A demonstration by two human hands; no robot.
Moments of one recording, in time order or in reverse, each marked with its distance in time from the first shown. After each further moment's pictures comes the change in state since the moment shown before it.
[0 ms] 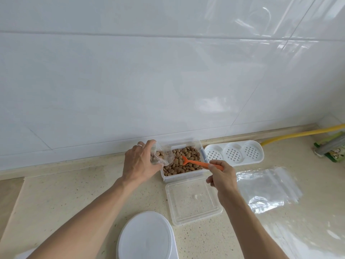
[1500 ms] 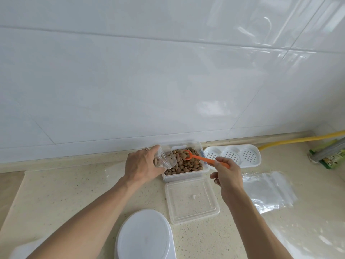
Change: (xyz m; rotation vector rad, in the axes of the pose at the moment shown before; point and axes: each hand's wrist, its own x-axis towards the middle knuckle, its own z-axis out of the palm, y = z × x) left_hand -0.009 0.009 -0.011 0.067 -0.070 0.026; right_hand -0.003 -0.018 -0.008 0.074 0.047 0.002
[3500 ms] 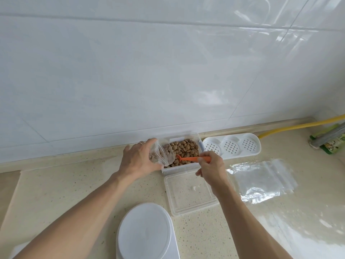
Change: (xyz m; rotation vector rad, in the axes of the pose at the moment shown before) left_hand 0.000 -0.007 0.002 -0.123 -0.150 -0.071; right_hand 0.007 0.030 0.022 -0.349 -0.140 -0.124
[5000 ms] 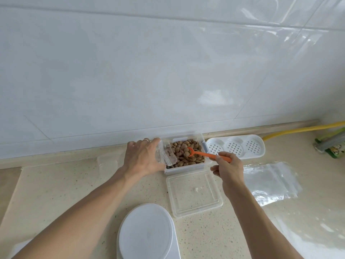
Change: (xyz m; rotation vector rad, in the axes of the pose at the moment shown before) left_hand 0.005 0.009 -0.007 0.289 0.030 0.077; right_hand 0.001 -0.009 -0.022 0.310 0.169 0.155
